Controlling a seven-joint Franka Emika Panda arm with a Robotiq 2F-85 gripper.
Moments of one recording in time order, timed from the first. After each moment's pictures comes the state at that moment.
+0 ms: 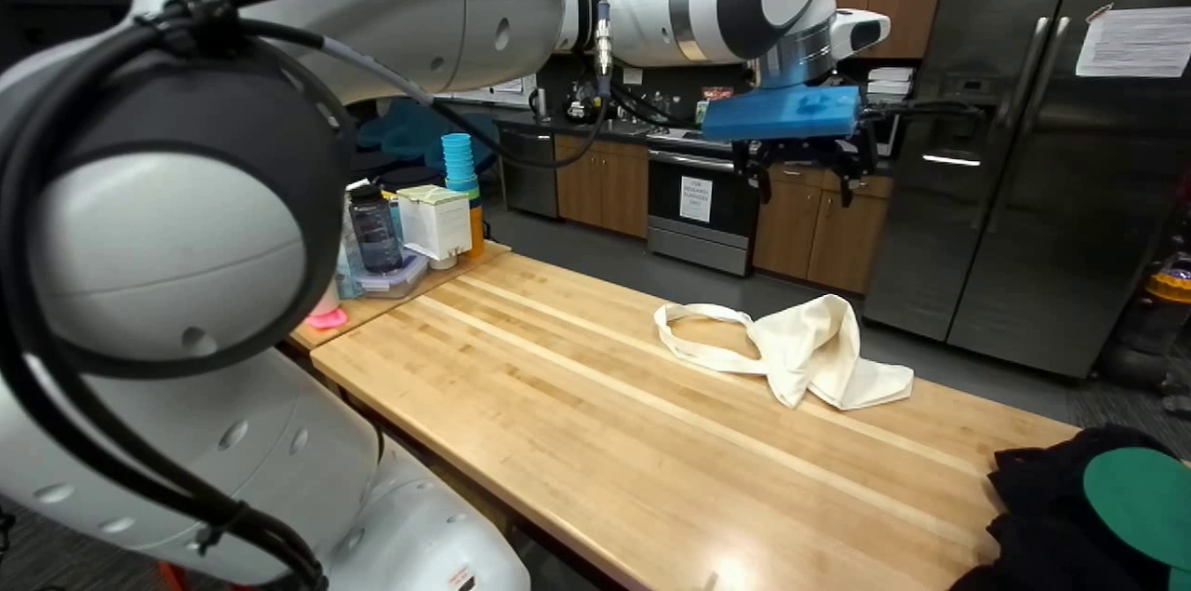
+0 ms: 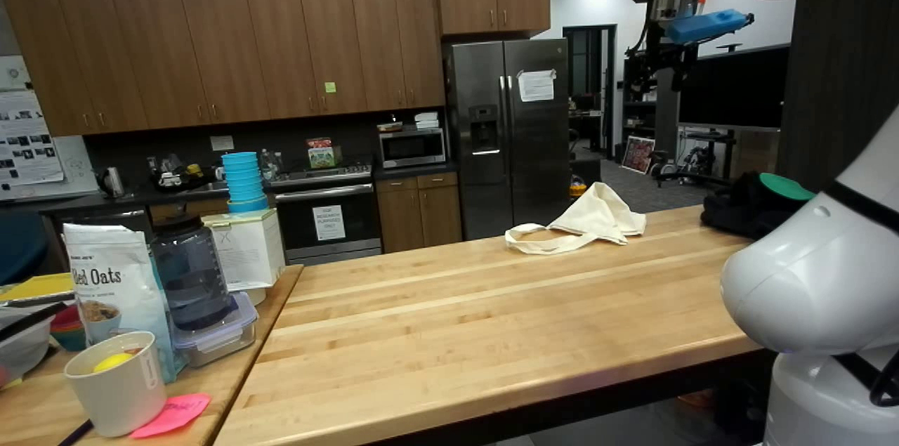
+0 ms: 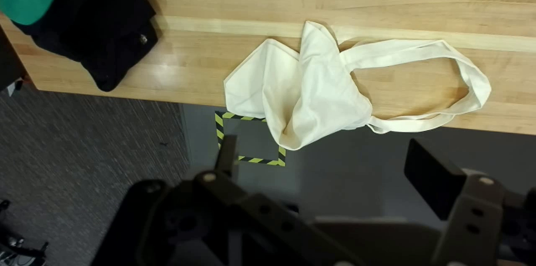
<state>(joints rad) -0.11 -0.41 -0.21 -2.00 -0.14 1.98 -0.23</state>
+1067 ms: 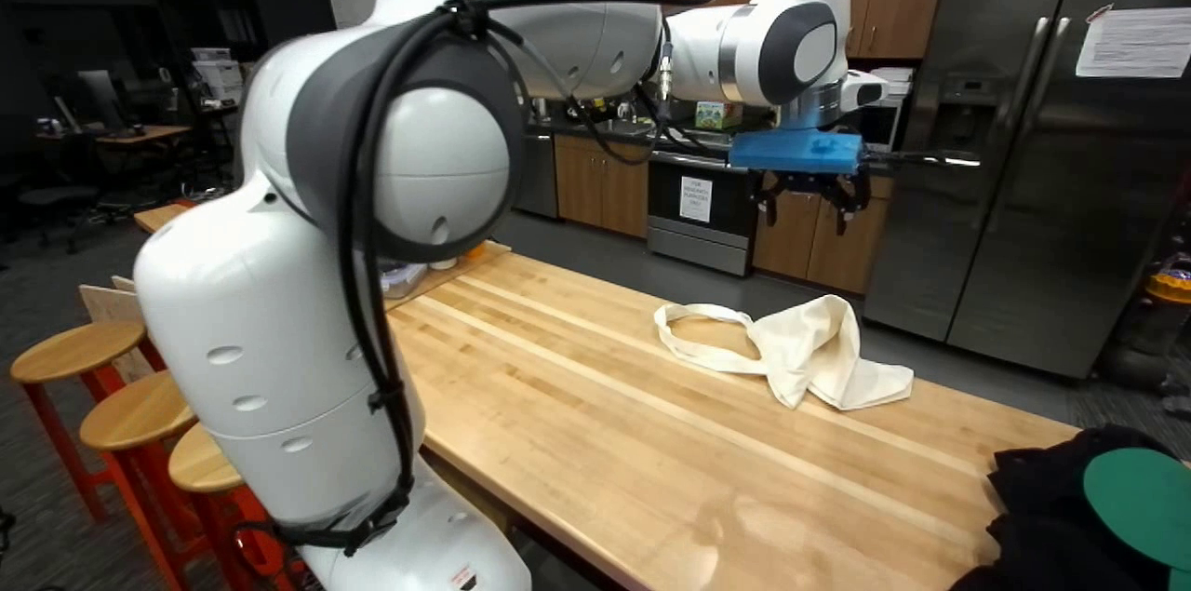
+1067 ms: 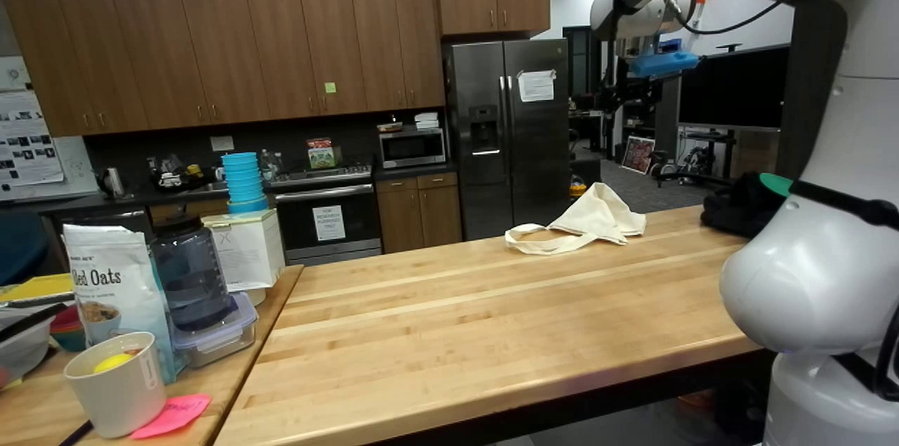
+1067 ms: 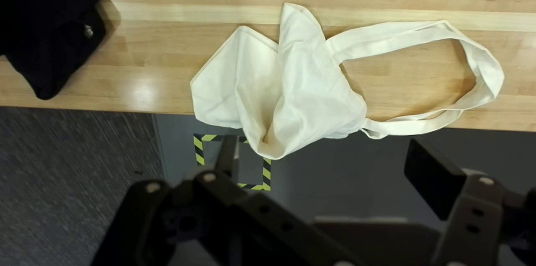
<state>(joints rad) -0.11 -0.11 -0.20 -1.83 -0.04 2.01 -0.23</state>
